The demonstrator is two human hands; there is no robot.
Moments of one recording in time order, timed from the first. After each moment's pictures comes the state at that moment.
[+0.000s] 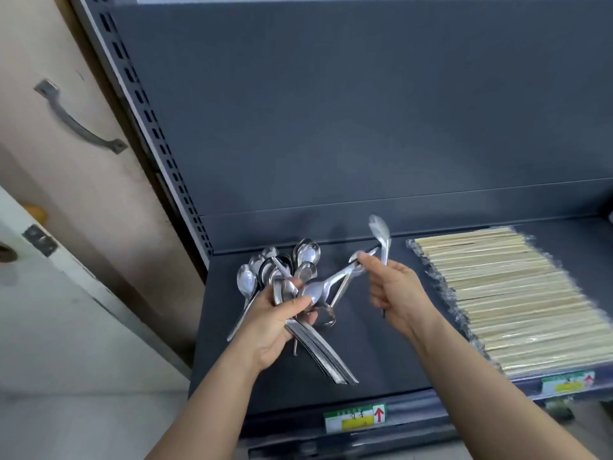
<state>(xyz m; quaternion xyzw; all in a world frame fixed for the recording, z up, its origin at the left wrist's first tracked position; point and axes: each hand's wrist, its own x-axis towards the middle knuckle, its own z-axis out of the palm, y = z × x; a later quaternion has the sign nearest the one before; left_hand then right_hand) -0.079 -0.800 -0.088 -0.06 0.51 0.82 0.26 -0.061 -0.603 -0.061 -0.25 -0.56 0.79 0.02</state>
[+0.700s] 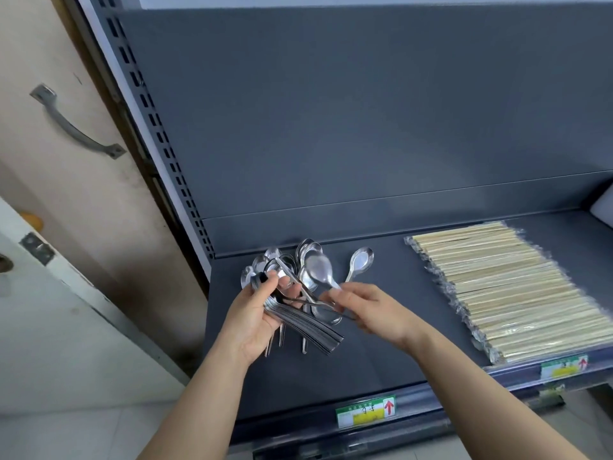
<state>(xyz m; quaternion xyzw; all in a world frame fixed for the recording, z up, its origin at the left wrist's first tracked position) -0.099 -0.829 -0.089 -0.11 0.44 0.86 0.23 -0.035 -0.636 -0.058 -0.07 -0.82 0.56 -0.14</state>
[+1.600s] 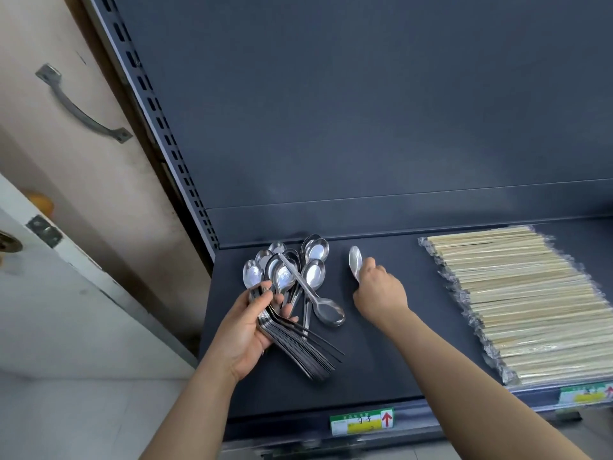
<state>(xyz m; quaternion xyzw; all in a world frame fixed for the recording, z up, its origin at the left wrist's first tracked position) -0.085 -0.837 -0.108 -0.13 0.44 0.86 0.21 -0.098 -0.618 -0.109 -0.16 -0.98 0.11 -0.07</state>
